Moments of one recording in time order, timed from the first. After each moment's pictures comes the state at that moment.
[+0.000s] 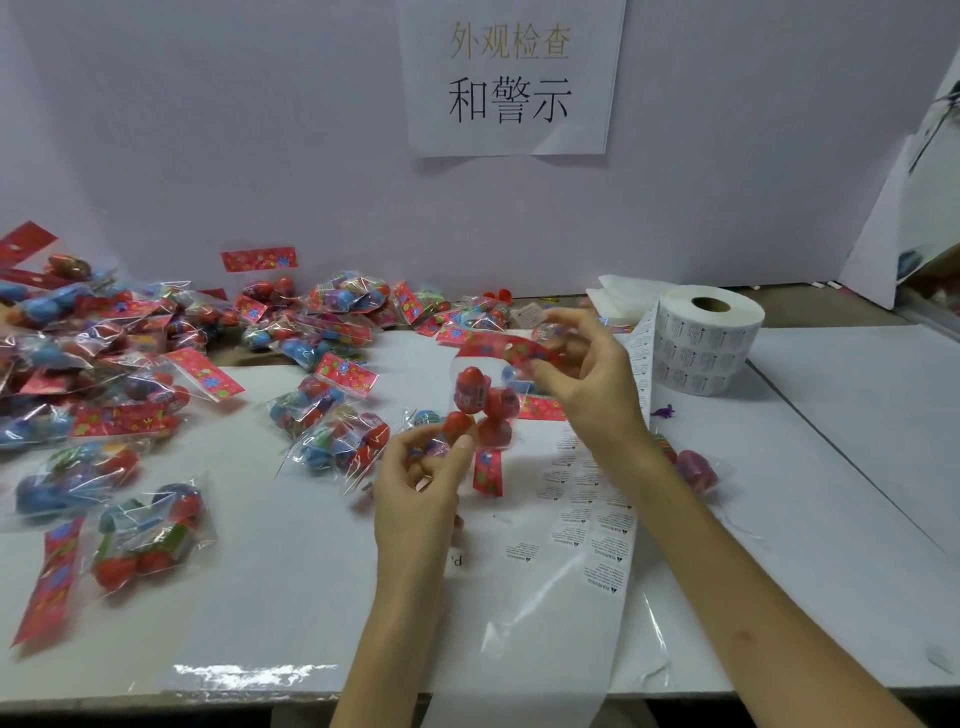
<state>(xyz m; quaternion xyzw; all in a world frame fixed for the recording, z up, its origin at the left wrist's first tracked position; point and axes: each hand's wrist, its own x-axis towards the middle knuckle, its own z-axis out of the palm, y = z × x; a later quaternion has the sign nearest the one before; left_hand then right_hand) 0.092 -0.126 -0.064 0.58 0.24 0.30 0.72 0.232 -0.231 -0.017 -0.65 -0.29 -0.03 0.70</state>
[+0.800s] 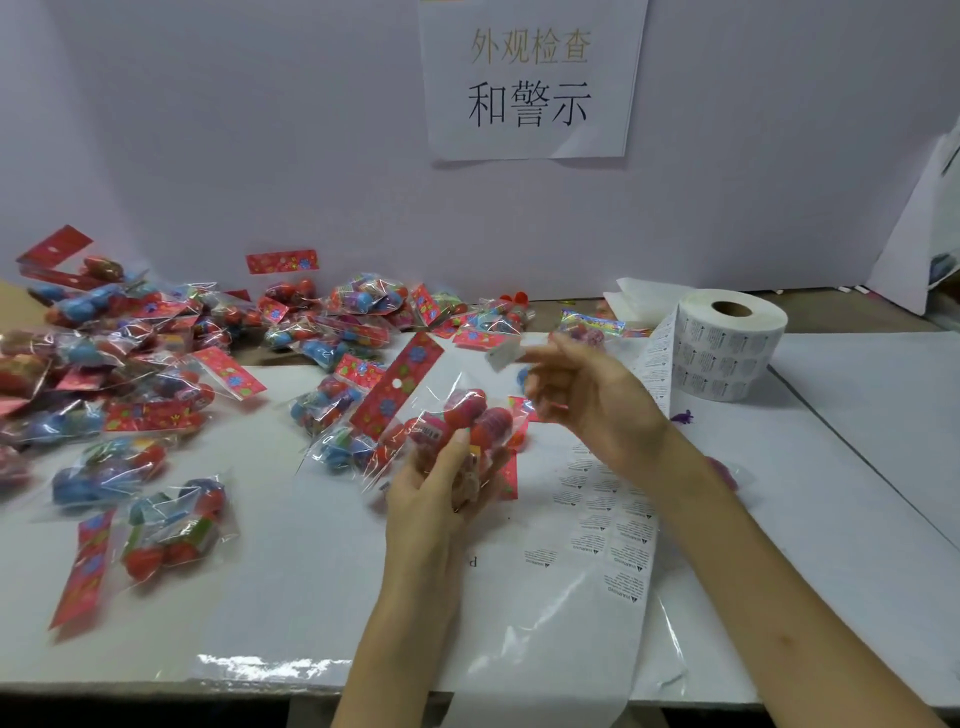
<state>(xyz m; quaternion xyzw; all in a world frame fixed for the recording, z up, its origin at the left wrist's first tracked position) 0.092 -0.126 -0.059 0.43 0.19 0.26 0.84 0.238 -0.233 -0.014 -0.52 -0.29 0.29 0.75</state>
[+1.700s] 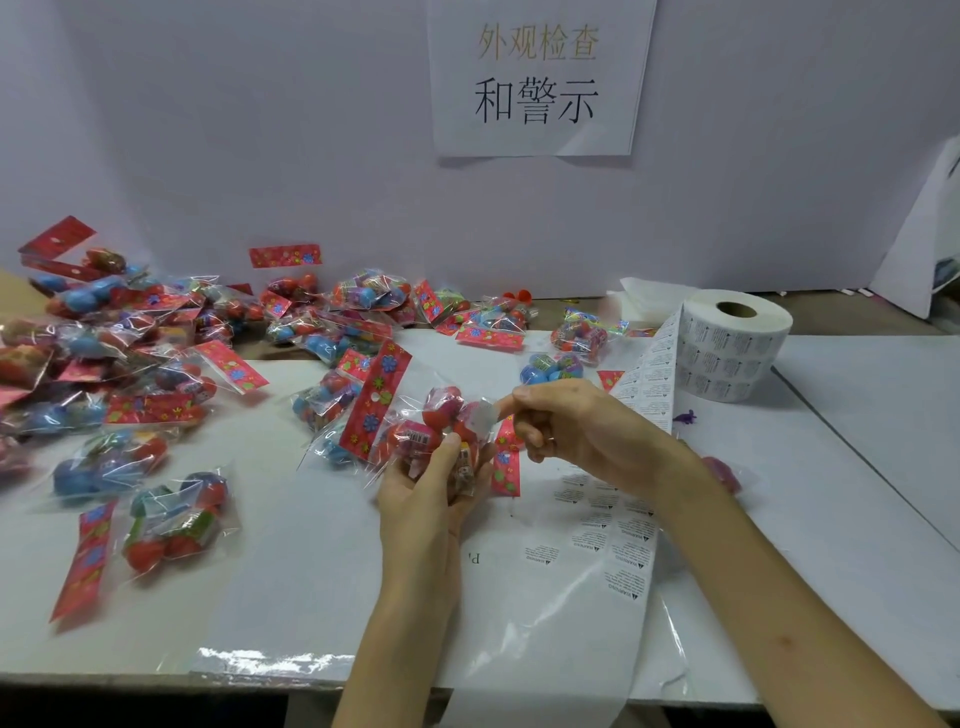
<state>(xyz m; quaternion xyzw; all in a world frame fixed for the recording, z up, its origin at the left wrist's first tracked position) 0.095 -0.120 -0.062 0.38 0.24 0.30 0.84 0.228 -0.235 -0.018 -0.60 -0.35 0.37 0.61</state>
